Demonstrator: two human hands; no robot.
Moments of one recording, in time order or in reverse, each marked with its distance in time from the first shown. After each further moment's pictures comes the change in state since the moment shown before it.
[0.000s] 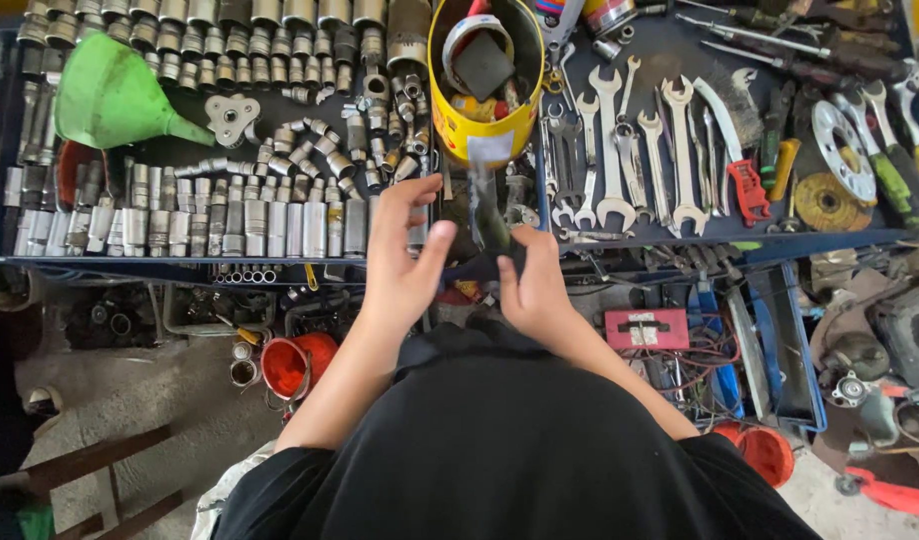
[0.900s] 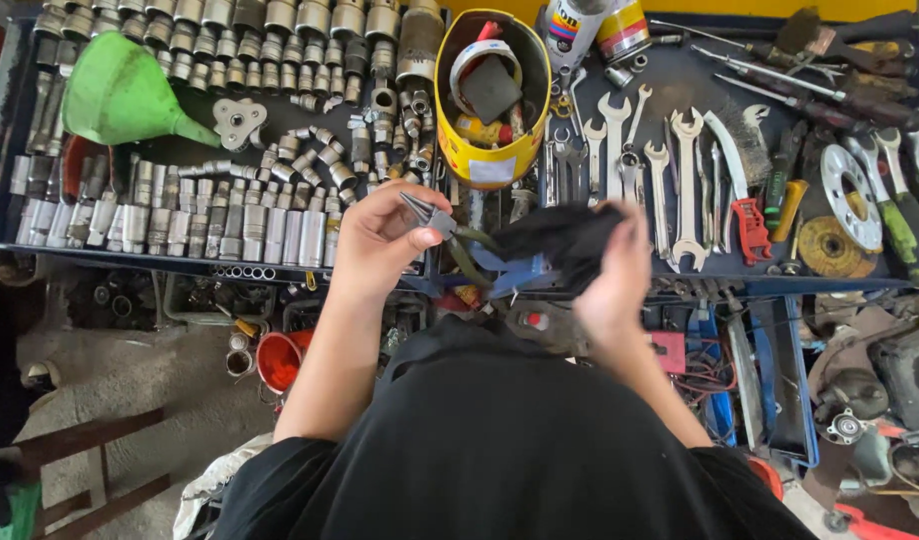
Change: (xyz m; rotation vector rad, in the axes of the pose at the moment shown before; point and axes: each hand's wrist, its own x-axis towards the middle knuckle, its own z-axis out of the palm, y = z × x) left_hand 0.034 -0.037 -0.006 -0.772 -0.142 -0.260; right_hand 0.060 0.006 -0.064 1.005 0.345 0.451
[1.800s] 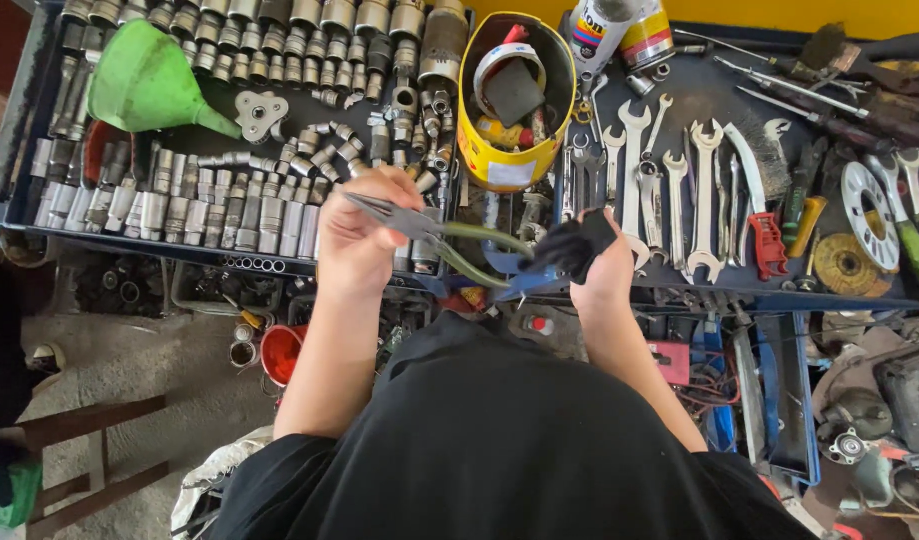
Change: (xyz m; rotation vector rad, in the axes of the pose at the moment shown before) left_hand -0.002 0.006 -0.020 -0.178 0.052 0.296; right_hand 0.043 0.101 -0.076 0.294 0.025 0.379
